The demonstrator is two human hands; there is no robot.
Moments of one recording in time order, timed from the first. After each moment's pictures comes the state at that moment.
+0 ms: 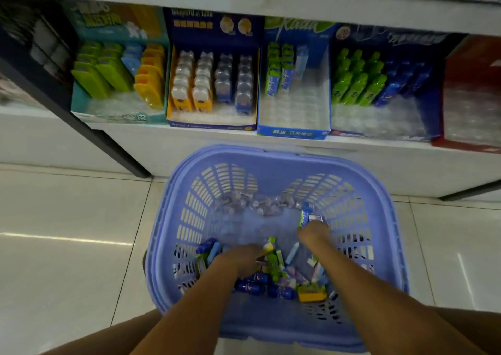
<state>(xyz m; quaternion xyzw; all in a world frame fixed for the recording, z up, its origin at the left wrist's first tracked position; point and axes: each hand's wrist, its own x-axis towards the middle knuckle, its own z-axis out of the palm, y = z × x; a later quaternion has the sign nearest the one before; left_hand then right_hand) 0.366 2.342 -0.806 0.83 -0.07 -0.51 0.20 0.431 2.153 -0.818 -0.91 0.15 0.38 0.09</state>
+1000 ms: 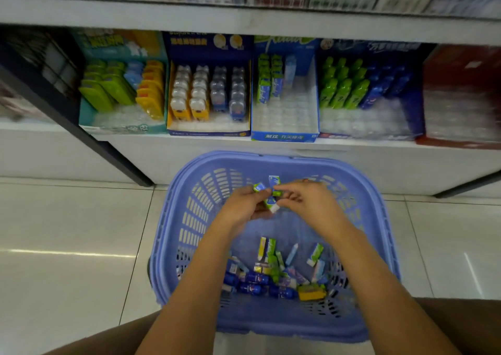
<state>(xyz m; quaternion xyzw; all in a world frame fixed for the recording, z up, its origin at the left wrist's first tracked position) 0.427 2.333 -0.691 0.55 0.24 -0.23 0.76 0.442 2.175 -0.674 -0.90 -0.15 0.15 0.38</state>
